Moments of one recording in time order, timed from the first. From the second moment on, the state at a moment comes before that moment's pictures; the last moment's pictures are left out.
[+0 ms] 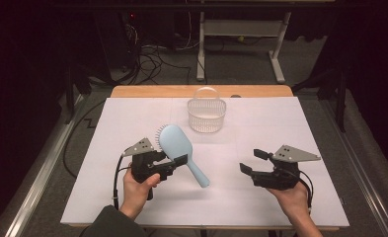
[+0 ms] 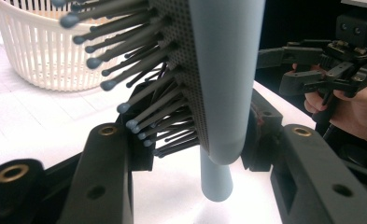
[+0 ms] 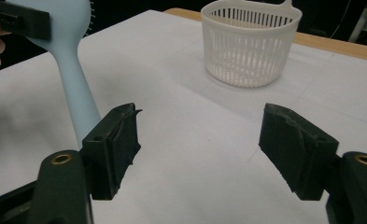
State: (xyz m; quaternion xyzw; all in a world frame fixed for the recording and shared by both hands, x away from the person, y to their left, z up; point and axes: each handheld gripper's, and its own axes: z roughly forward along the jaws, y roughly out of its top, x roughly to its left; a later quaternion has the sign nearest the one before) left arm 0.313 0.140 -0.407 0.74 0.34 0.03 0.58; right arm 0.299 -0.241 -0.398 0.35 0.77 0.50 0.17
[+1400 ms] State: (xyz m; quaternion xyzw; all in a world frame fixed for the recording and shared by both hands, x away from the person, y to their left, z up) left arm 0.325 0.159 -0.396 0.72 0.37 0.04 0.59; right arm 0.263 -0.343 -0.451 0.42 0.70 0.53 0.22
